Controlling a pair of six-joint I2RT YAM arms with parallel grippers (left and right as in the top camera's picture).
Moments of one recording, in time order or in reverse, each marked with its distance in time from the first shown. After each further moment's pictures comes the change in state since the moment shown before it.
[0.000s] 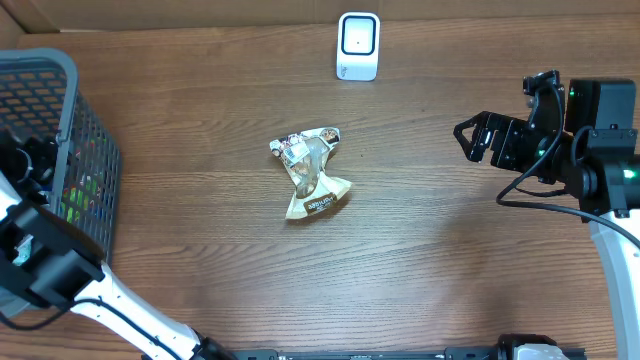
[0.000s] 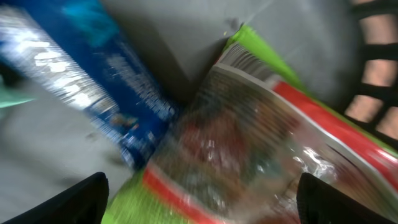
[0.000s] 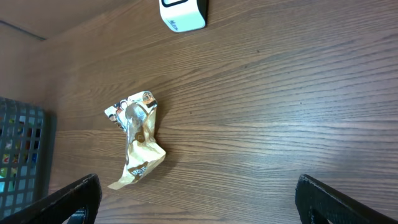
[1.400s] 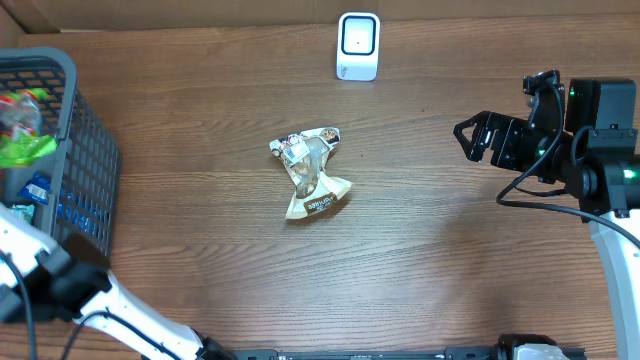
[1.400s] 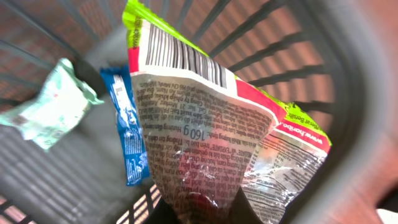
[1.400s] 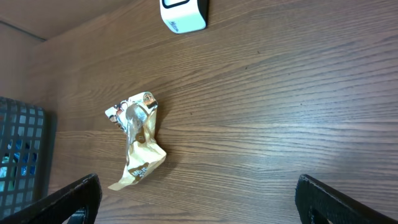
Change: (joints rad) left arm -0.011 -0.181 0.602 -0.325 0.037 -0.098; right arm 0.000 0.000 0.000 0.005 -0.001 0.000
